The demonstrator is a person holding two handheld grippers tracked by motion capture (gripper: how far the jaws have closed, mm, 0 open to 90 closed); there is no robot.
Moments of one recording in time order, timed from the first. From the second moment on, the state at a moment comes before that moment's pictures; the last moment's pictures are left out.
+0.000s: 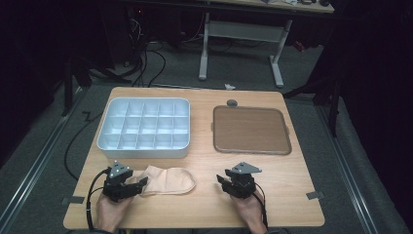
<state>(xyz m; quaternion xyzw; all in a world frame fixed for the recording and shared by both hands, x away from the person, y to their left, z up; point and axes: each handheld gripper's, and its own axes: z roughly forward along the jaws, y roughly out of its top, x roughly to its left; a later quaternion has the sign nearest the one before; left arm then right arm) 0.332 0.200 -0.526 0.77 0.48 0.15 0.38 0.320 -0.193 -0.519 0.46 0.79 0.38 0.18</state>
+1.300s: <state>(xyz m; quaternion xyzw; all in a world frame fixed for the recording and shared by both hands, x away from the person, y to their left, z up) 0.331 0.190 -0.531 0.79 0.47 0.17 0.36 0.334 -0.106 -0.530 0.39 0.83 0.38 0.13</state>
